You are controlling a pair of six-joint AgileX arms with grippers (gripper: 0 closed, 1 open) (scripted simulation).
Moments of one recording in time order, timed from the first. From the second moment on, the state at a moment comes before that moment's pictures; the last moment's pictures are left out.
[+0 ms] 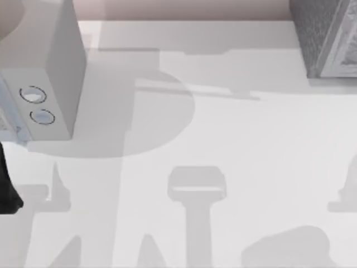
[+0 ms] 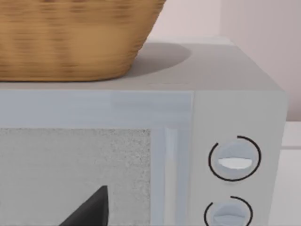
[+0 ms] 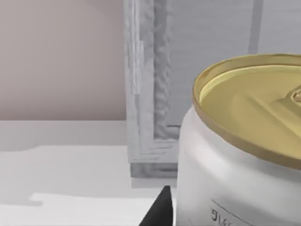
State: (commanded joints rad) left arm 0.00 0.00 0.00 0.00 0.00 0.00; right arm 0.00 0.00 0.00 0.00 0.00 0.00
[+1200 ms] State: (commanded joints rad) left arm 0.00 0.00 0.00 0.00 0.00 0.00; right arm 0.10 0.74 0.98 -0.23 0.12 0.00
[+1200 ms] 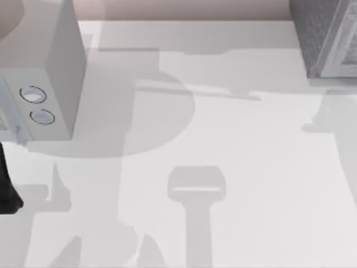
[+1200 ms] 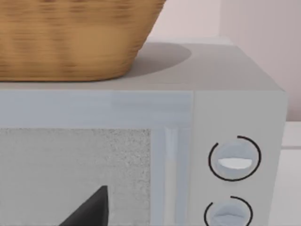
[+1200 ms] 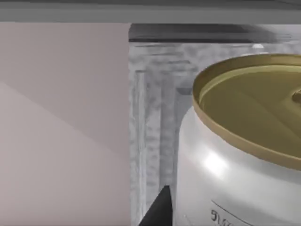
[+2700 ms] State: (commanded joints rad) left arm 0.00 0.00 0.00 0.00 0.00 0.00; right arm 0.17 1.41 1.83 -0.45 0.20 0.02
